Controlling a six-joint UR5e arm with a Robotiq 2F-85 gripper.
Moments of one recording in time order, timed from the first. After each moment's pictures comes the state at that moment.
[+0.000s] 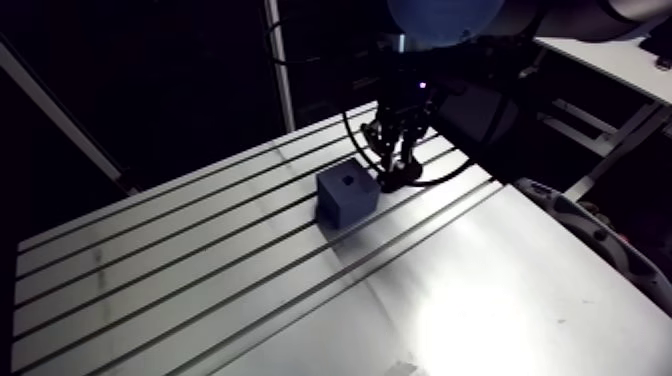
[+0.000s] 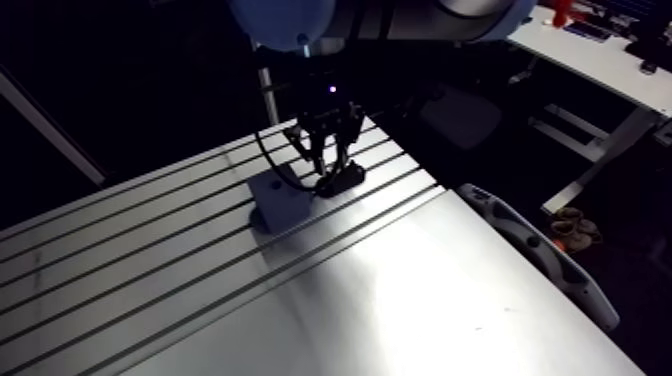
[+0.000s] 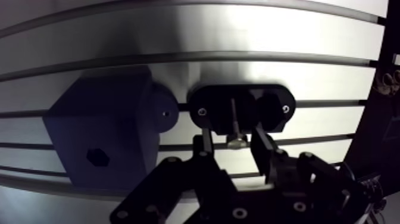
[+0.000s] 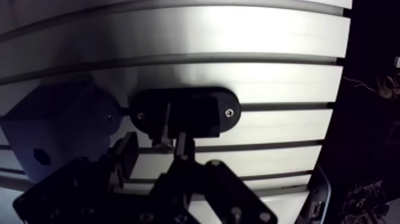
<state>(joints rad) -0.58 -1.13 1.76 -2.05 -1.68 -2.12</state>
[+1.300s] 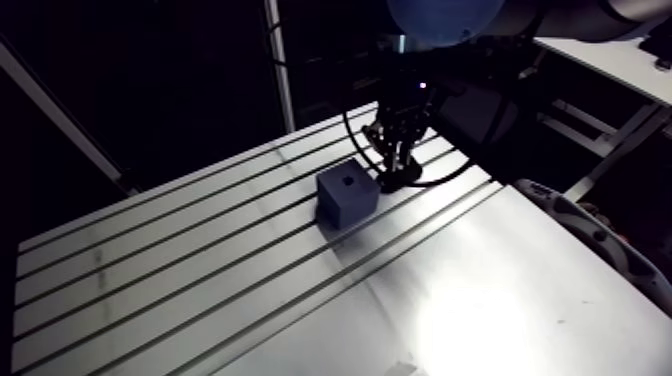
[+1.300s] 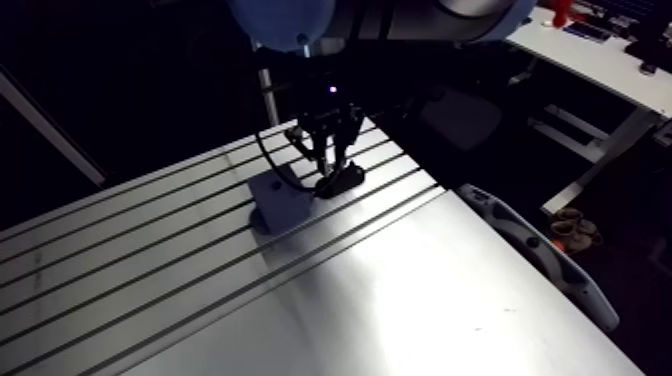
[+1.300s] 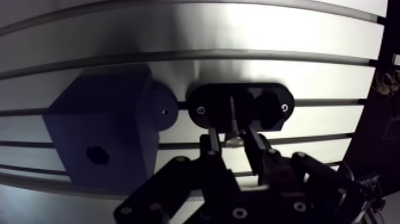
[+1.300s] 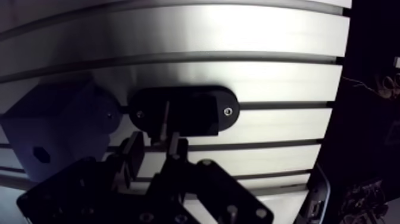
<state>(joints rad) -0.58 -1.13 1.76 -2.05 -1.68 -2.12</state>
